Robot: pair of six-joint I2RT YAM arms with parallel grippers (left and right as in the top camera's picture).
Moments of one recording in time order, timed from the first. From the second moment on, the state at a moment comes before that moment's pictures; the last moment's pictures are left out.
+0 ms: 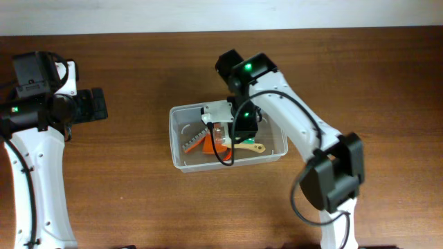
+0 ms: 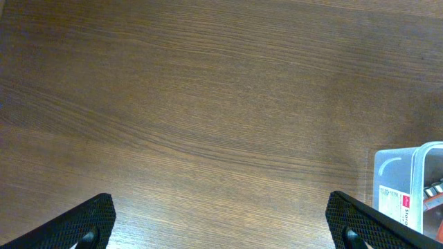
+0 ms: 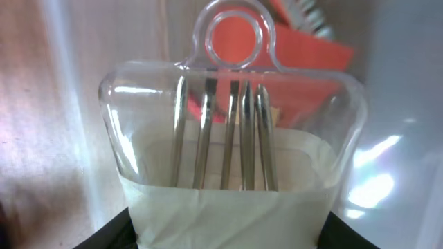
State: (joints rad) left arm 0.24 1.48 1.54 -1.07 -0.05 0.09; right arm 0.53 2.14 1.96 -1.42 -0.19 -1.11
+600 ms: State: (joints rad) left arm 0.24 1.48 1.54 -1.07 -0.05 0.09; right arm 0.51 2.32 1.96 -1.42 -0.18 -1.06
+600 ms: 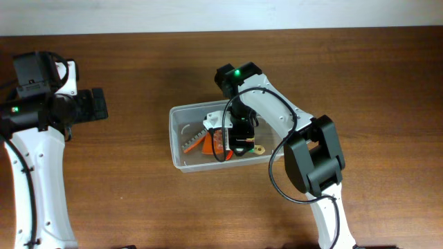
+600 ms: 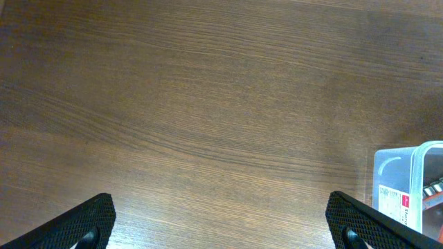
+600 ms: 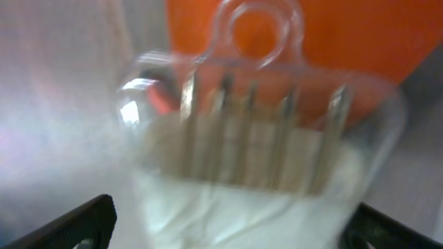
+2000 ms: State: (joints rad) left arm -0.02 1.05 1.30 -0.98 -0.09 0.18; right arm -0.29 1.48 2.01 -1.57 -0.22 -0.26
